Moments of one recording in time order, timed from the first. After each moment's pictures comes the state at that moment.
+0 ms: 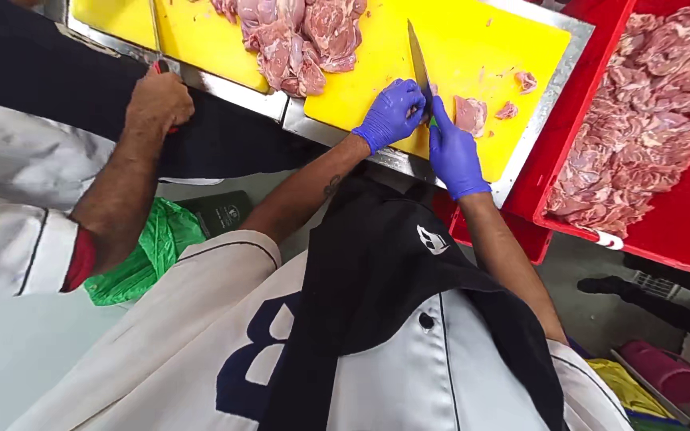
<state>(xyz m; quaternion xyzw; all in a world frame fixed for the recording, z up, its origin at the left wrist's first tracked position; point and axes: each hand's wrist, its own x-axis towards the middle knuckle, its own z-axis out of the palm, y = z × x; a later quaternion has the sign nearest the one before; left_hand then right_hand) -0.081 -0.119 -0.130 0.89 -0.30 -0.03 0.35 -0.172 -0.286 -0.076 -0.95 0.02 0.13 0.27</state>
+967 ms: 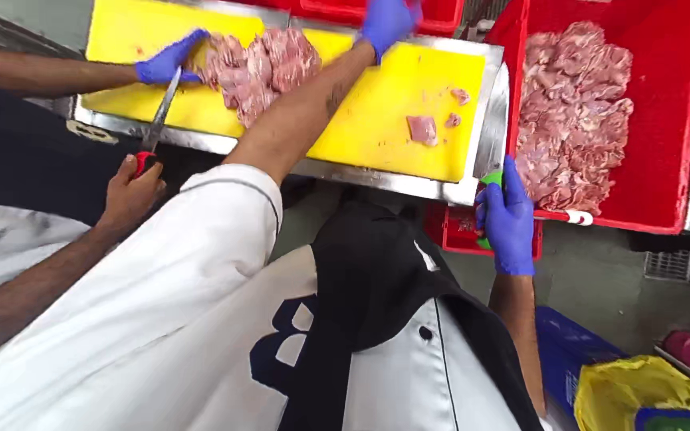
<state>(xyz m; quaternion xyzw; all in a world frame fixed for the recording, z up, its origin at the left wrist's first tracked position) 0.078 -0.219 -0.035 0.90 -0.24 -0.11 0.35 -0.308 -0.380 -0.026 -0.78 0.28 -0.02 0.56</state>
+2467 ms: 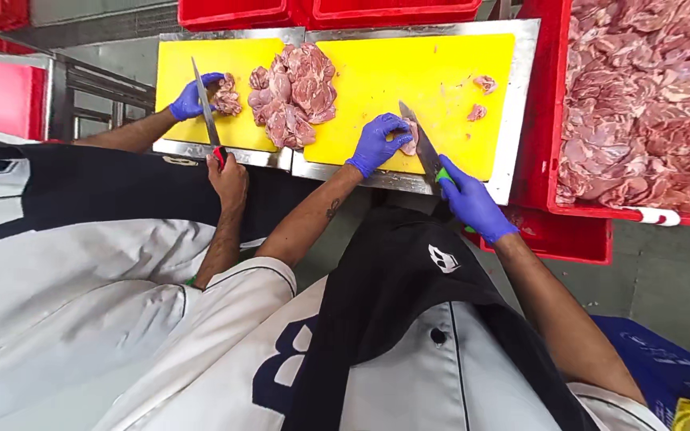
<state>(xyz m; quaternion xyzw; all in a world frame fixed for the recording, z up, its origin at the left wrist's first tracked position) -0.081 -0.129 -0.141 0.83 -0.34 -0.02 0.43 -0.258 -0.349 -0.100 -0.83 0.11 0.21 0.50</state>
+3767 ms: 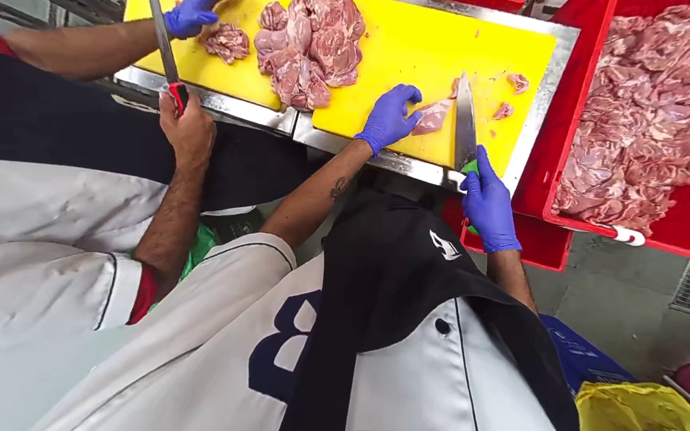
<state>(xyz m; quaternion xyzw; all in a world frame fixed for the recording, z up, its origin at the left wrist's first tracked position) -0.079 -0.119 -0.117 0.89 -0.23 -0.11 0.37 -0.269 -0.331 -0.073 -0.87 0.17 0.13 0.44</state>
